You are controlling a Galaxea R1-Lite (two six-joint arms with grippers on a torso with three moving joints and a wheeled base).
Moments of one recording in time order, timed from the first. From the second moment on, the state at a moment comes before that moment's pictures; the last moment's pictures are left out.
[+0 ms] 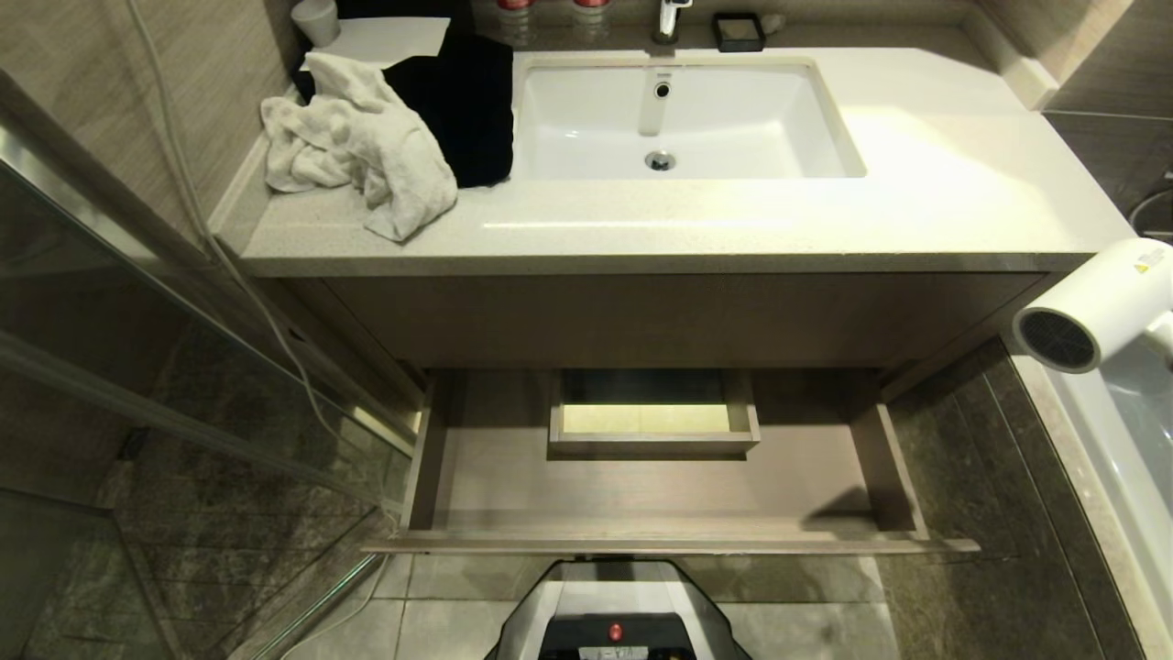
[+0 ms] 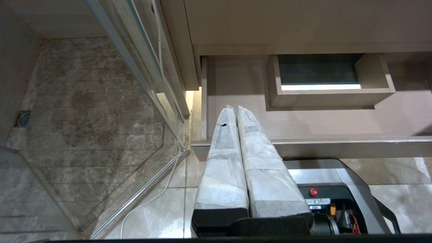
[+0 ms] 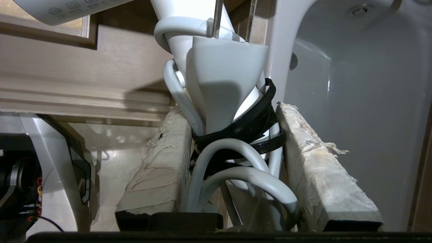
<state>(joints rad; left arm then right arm) 0.00 0.00 0.00 0.00 0.00 0.00 -0.63 1.16 -0.70 -0.08 0.30 -0.57</state>
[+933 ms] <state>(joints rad) 0.00 0.00 0.00 0.00 0.00 0.00 -0.59 1.11 -0.63 -0.08 0.30 -0.55</state>
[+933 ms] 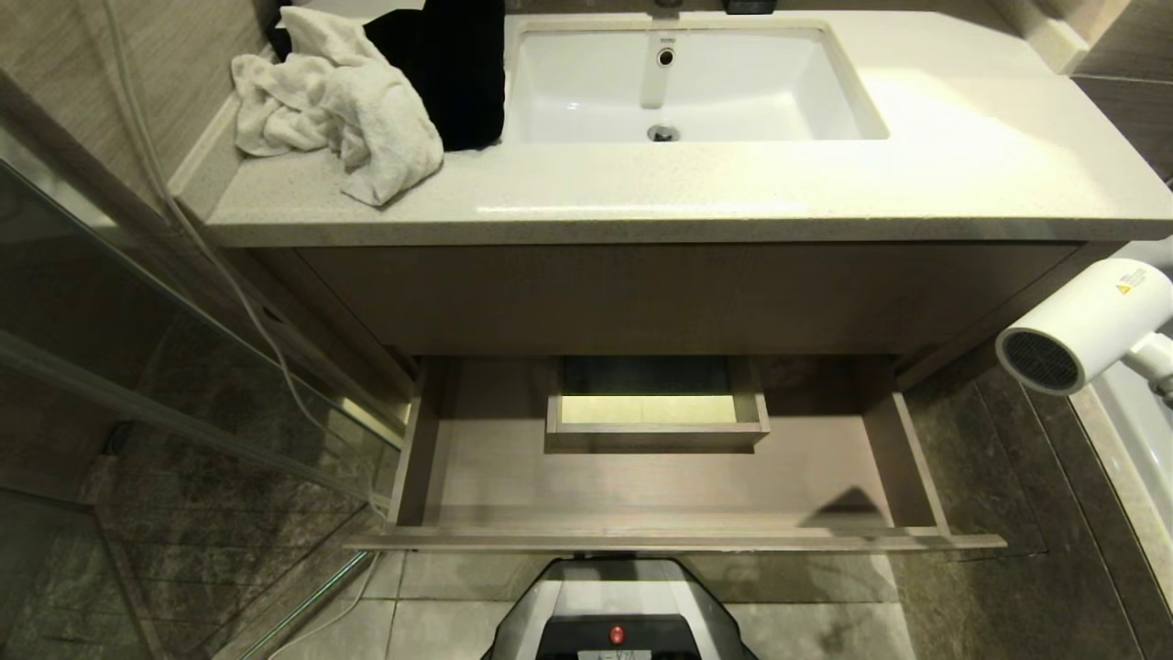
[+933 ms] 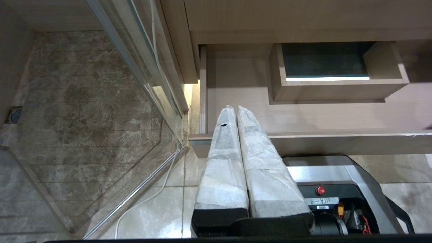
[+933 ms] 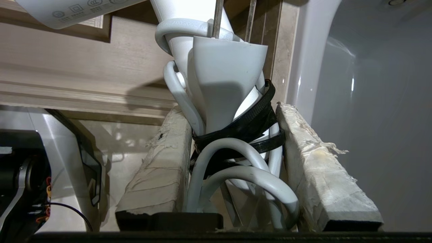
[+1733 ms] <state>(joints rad) 0.00 0.00 0.00 0.00 0.00 0.00 -0.59 1.06 -0.59 -0.08 0.30 -0.55</state>
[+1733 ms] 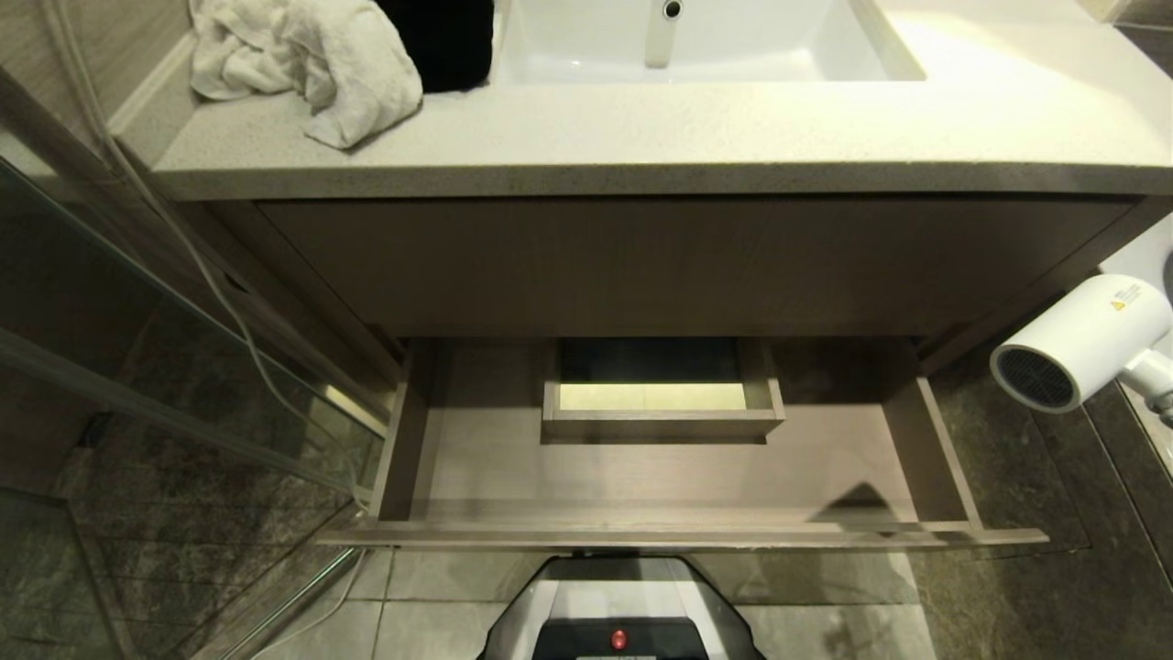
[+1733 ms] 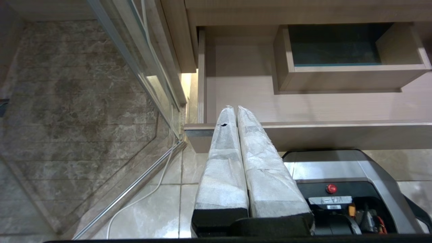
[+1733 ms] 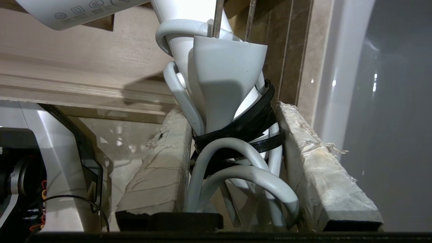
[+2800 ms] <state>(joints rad) 0.00 0.00 0.00 0.00 0.00 0.00 -0.55 1.04 -0.52 -0.02 0.30 -0.54</state>
